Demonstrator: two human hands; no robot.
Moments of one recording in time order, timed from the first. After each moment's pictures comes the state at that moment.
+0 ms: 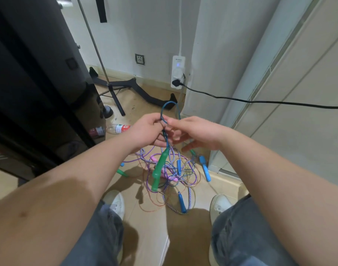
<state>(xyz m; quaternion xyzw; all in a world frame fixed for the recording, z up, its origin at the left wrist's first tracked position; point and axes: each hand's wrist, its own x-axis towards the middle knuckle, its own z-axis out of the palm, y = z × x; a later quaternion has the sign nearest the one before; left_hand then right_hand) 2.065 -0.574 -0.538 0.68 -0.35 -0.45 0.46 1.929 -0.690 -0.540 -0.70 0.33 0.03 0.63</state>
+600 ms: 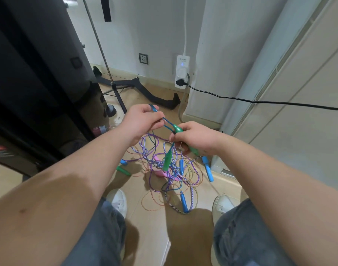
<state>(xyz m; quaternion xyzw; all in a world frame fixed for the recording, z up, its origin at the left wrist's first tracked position) 2.088 -0.575 -0.531 0.67 -0.22 -0.40 0.59 1.939 -0.674 -0.550 -0.74 0.32 0.03 0.58</state>
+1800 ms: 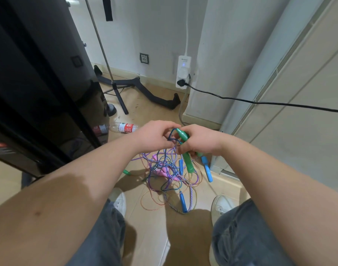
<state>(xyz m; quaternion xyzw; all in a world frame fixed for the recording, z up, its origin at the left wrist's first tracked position) 2.076 -0.570 -0.546 0.75 -0.57 -0.28 0.21 1.930 -0.682 -0.552 -0.81 0.29 0.08 0.50</state>
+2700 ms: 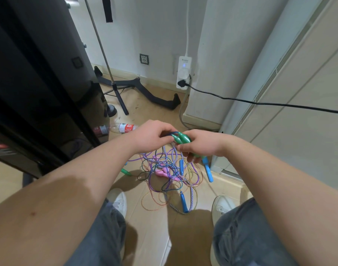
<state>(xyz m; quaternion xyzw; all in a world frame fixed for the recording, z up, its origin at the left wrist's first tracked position) 2.083 -0.564 -0.547 0.73 -0.63 -0.22 0.18 1.921 -0.682 -0.554 -0.82 0.29 0.14 0.47</state>
